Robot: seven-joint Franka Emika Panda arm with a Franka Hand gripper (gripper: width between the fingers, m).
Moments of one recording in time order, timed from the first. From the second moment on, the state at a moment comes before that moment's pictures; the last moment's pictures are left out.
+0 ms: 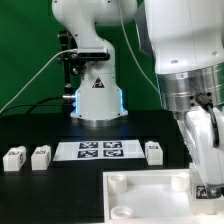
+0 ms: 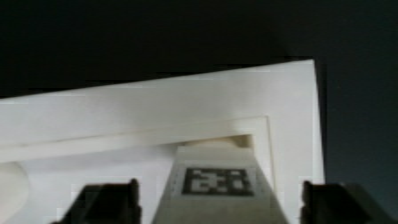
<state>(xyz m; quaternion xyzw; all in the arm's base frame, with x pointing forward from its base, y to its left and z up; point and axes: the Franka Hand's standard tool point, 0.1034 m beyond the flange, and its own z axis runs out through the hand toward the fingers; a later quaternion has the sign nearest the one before) 0.632 0.128 0.066 -0.66 0.75 0.06 0.07</state>
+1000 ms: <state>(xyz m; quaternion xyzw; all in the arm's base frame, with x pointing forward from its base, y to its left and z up) 0.634 0.126 0.074 -0.99 0.13 -0.02 0.06</state>
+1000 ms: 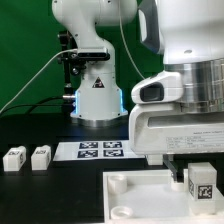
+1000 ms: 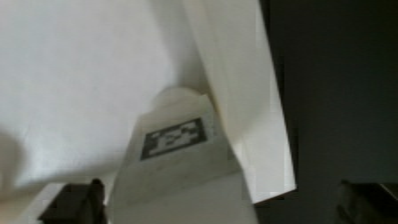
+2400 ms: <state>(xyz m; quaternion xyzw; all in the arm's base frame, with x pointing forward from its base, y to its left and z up) 0.632 0.119 0.069 -0.71 0.70 0.05 0.08</state>
